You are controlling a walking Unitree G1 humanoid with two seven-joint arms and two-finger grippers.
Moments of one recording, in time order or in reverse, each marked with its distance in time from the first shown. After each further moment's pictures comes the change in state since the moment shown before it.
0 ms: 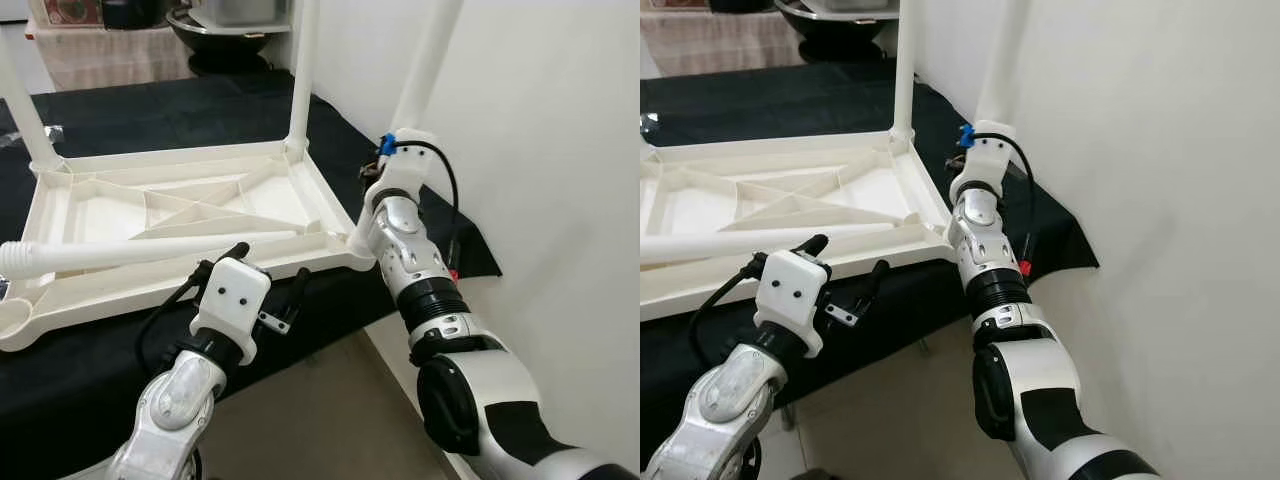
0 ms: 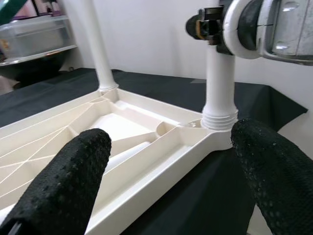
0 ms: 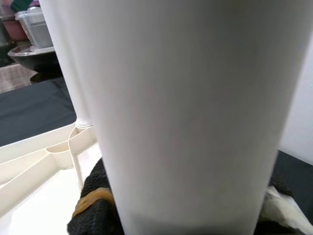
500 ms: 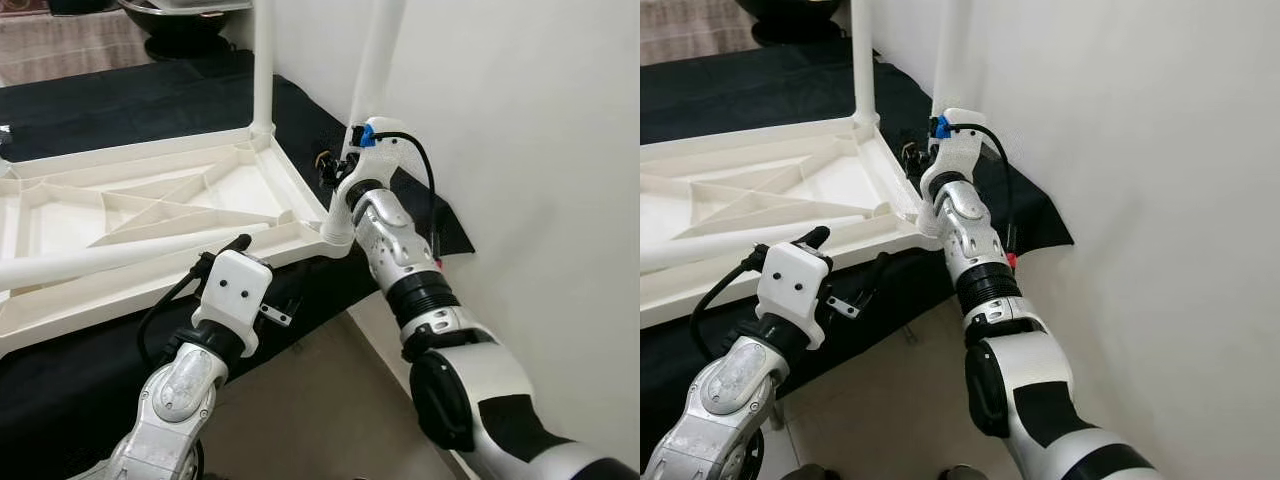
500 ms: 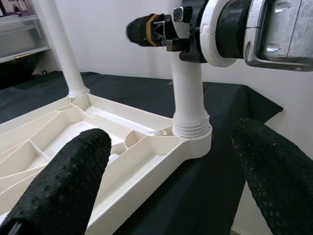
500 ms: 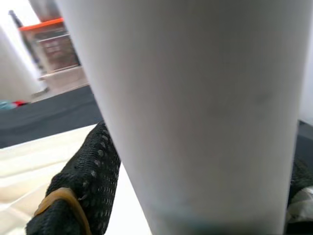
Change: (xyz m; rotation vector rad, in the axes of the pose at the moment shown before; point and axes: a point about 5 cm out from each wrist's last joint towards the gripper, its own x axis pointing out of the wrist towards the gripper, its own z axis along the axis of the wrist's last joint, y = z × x) left arm 0.000 0.000 0.000 0.000 -0.001 -0.001; right arm -0.008 0.031 -0.004 0.080 0.037 0.545
